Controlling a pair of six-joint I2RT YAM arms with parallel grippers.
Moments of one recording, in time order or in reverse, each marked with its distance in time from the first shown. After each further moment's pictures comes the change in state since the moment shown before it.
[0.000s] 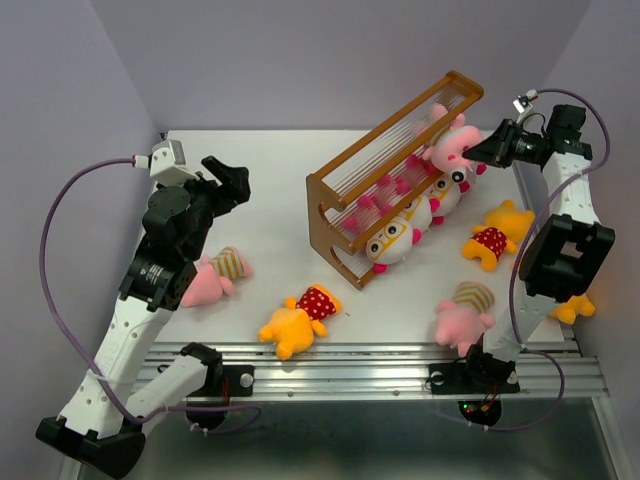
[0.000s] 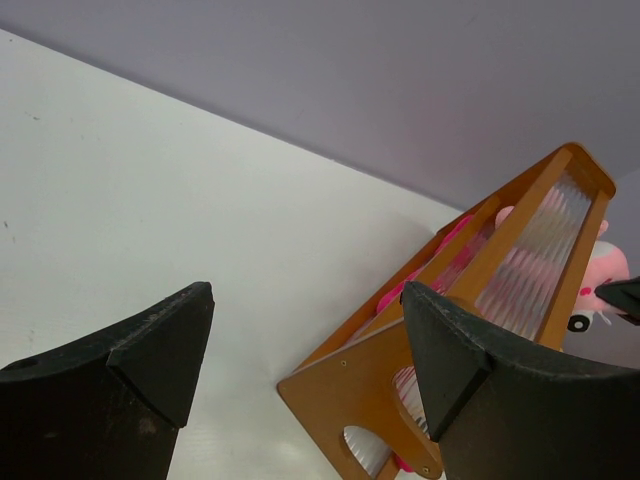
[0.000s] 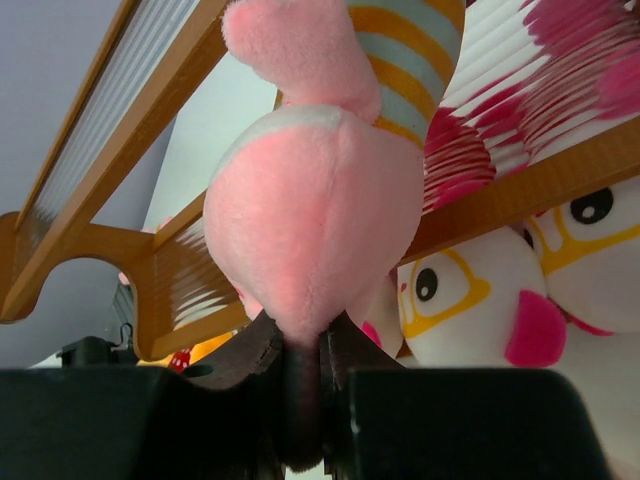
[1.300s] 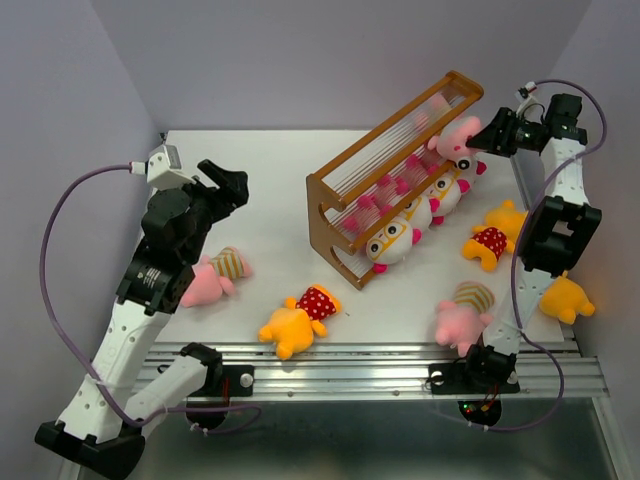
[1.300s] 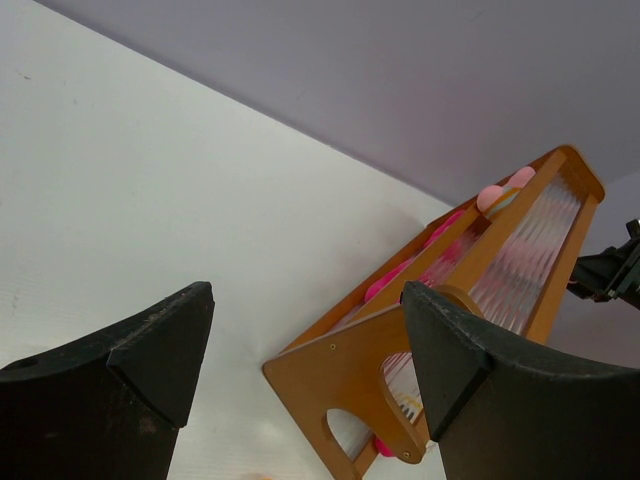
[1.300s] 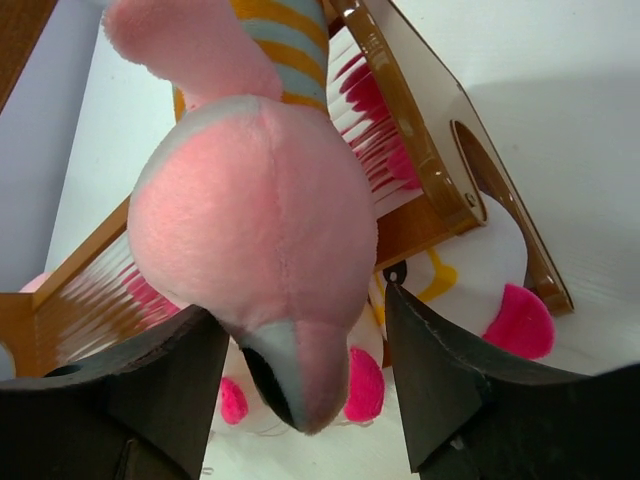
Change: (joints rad) left arm 0.001 -0.016 0.000 -0.059 -0.003 -0.083; right arm -0.002 0.321 0.379 -0.088 0.141 -0.089
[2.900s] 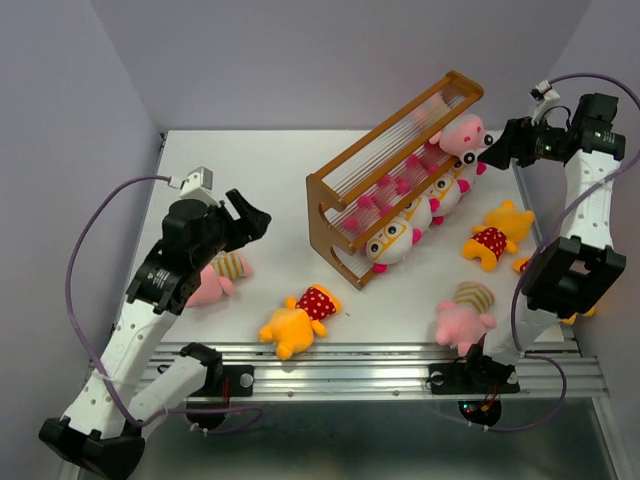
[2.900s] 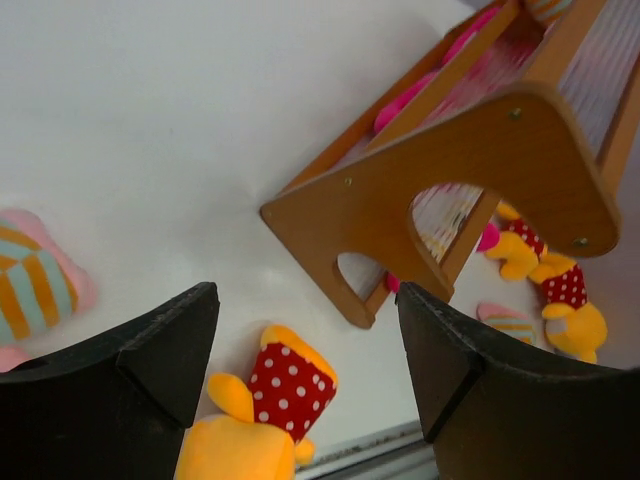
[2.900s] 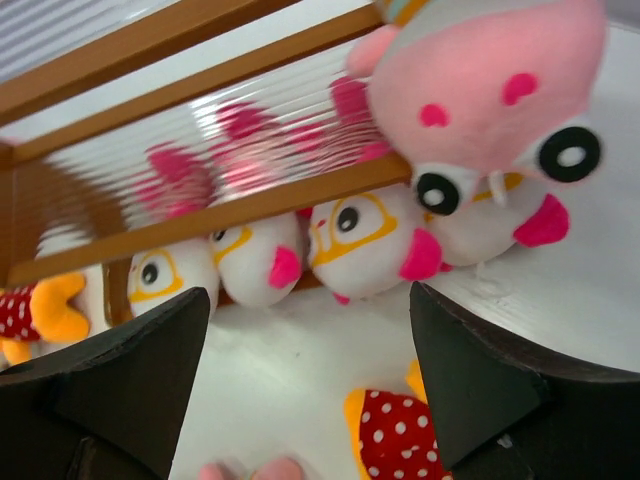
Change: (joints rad) left arm 0.001 -0.019 -0.084 -0.171 0.243 -0.025; right arm -0.037 -0.390 -0.225 -0.174 0.056 -0.353
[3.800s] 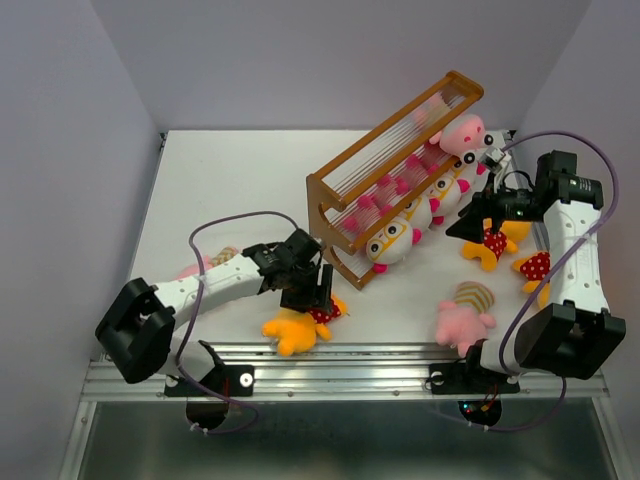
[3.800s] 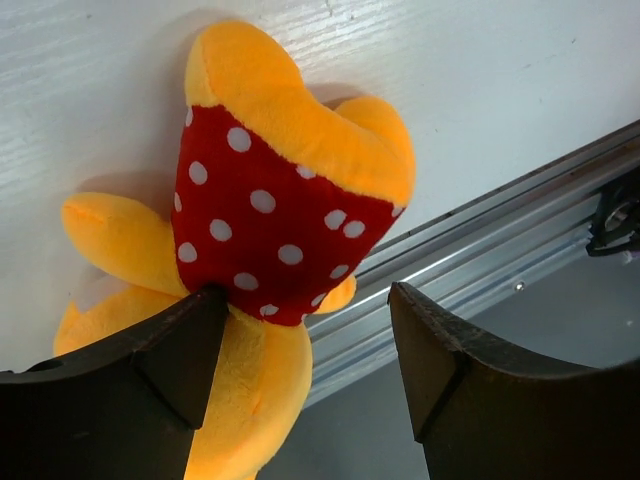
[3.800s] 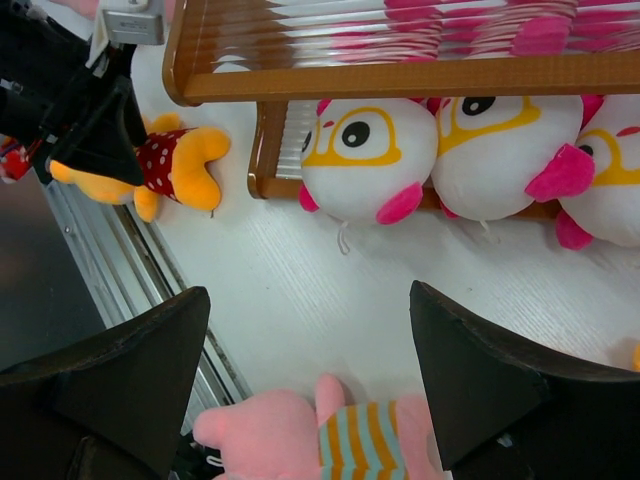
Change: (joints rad) left arm -0.453 0.547 -0.145 -0.069 0.249 -0.025; right arm 0.114 -0.446 -0.483 -0.396 -0.132 -0.480
